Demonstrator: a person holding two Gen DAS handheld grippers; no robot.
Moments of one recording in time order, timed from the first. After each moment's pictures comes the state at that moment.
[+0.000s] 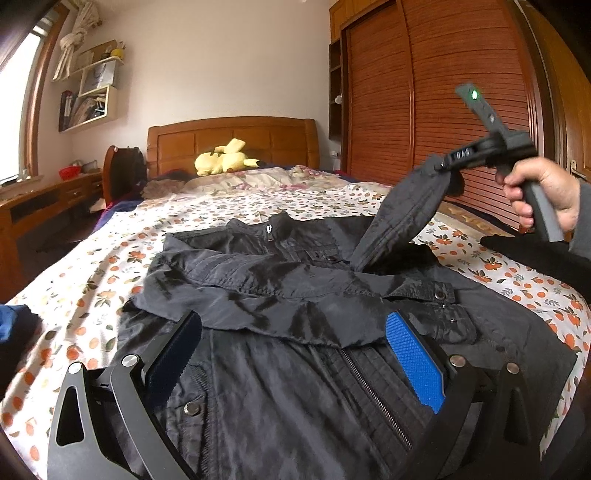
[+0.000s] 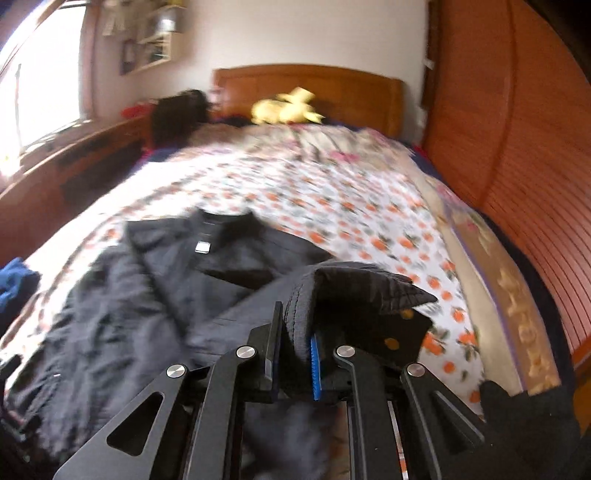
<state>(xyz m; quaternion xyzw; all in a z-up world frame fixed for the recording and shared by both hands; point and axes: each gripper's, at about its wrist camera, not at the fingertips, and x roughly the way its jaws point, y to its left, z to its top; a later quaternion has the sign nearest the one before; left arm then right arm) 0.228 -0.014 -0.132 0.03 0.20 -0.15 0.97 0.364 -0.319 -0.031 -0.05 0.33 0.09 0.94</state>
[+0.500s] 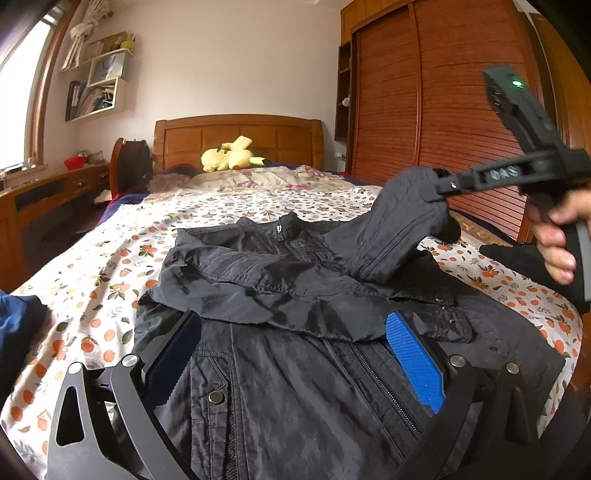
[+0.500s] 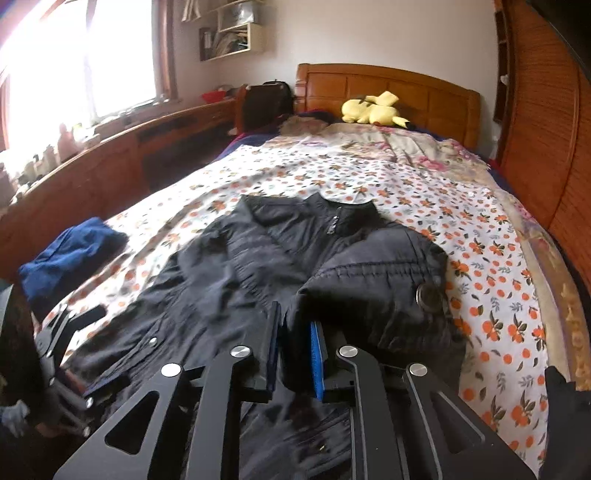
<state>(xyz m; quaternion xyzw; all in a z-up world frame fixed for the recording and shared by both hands) 0.219 0.010 -0.117 0.01 0.21 -0.15 0.97 0.284 -0.222 -0.039 -0.06 0.34 0.21 0.92</state>
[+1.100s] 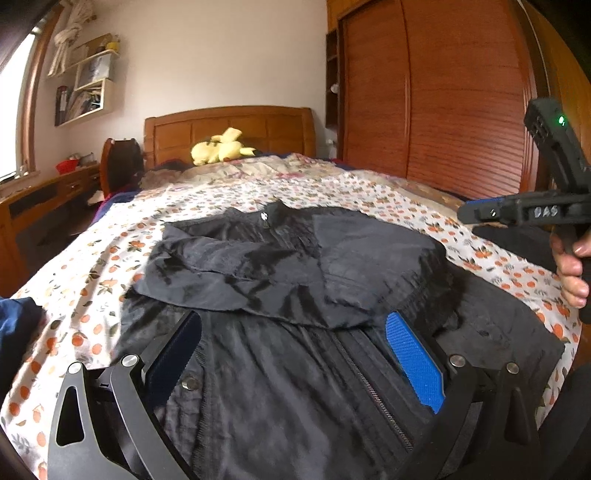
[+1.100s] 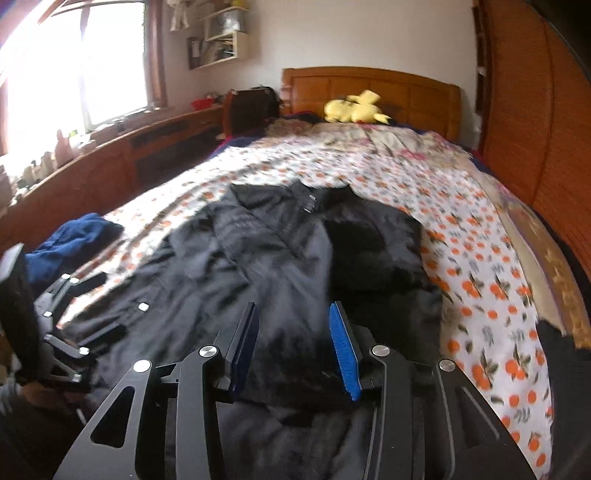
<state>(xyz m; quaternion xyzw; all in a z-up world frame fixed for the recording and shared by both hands) 0.212 -0.027 -0.127 0.04 0.23 -0.16 0.96 0.238 -0.293 -0.082 -0.04 0.34 0.17 0.93</state>
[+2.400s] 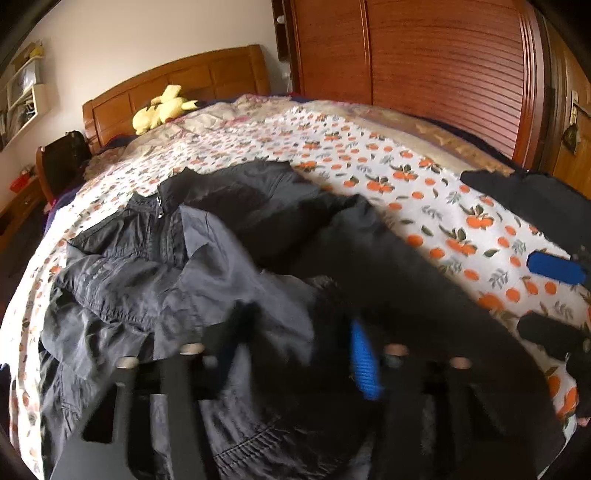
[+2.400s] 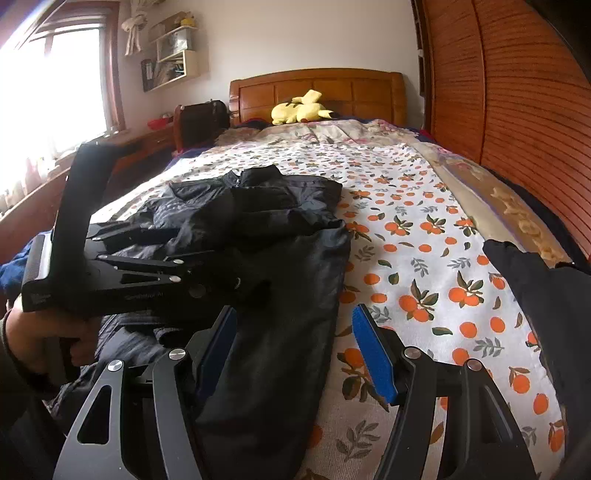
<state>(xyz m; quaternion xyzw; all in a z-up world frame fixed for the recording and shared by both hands) 0.324 -0.223 -0.147 0.13 0.35 -0.19 0.91 0.205 -0.400 -0.135 0.01 0.31 0.11 0.94</state>
